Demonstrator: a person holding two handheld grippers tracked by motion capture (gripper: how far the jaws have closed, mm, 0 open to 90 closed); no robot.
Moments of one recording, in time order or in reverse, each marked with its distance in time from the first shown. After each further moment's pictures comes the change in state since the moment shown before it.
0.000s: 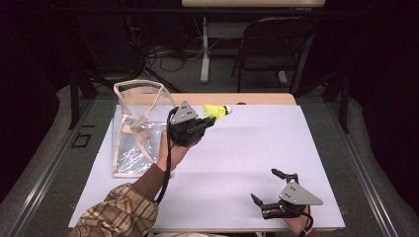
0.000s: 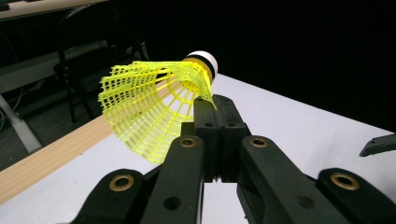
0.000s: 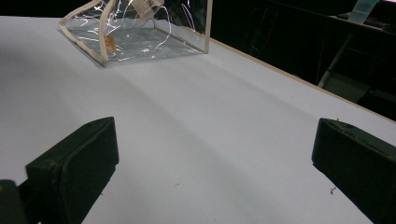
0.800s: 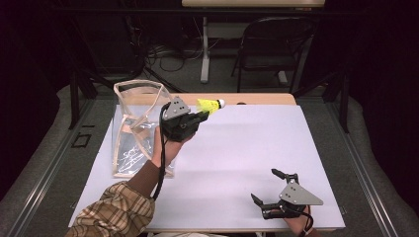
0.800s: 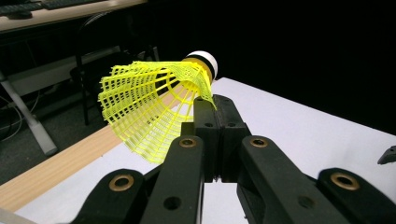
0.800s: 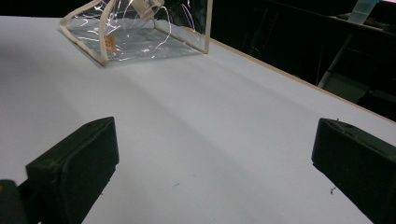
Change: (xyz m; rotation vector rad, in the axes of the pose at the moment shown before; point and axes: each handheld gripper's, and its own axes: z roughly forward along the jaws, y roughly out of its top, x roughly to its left) left arm 0.014 0.005 -0.011 -0.019 0.041 0.000; right arm 0.000 0.000 0.000 -0.001 0.001 -0.003
